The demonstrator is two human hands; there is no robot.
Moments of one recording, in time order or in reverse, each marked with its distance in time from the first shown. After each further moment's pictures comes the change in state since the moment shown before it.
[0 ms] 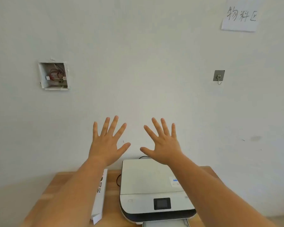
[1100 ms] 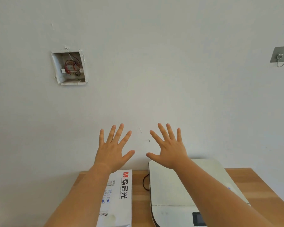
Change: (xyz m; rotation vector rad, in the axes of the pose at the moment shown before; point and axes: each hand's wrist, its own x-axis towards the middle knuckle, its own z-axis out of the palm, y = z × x) left_hand 0.014 -0.114 0.116 0.057 -0.123 0.004; right_hand 0.102 -0.075 0.115 0.042 -0.100 -0.022
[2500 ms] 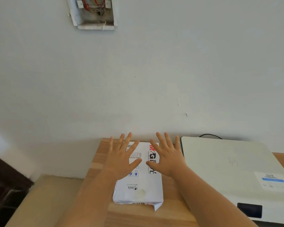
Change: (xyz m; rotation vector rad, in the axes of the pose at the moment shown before) left_hand -0.097 -0.093 0.158 -0.152 -0.400 -0.016; right_hand 0.028 -0.150 0.166 0.117 -0.291 -0.116
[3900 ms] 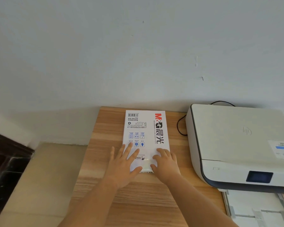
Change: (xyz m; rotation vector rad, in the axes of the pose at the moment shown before) left_hand -0.091 -0.001 0.107 -0.258 -0.382 0.012; right_hand -0.062 -0.066 0.126 0.251 -0.365 0.201
